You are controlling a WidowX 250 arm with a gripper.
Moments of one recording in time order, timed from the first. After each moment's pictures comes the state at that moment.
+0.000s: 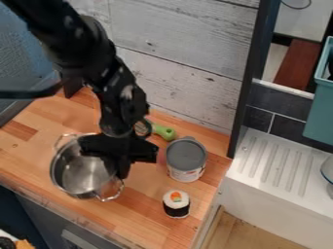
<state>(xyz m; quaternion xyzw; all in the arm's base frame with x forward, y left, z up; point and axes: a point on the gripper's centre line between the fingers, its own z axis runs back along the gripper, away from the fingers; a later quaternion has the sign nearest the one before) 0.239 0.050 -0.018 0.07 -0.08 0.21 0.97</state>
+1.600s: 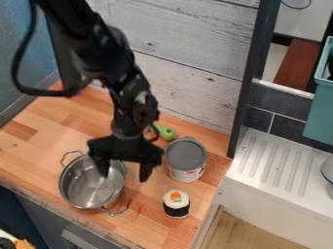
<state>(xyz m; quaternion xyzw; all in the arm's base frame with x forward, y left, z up) 0.250 0.050 -0.021 0.08 -0.07 0.22 0.97</state>
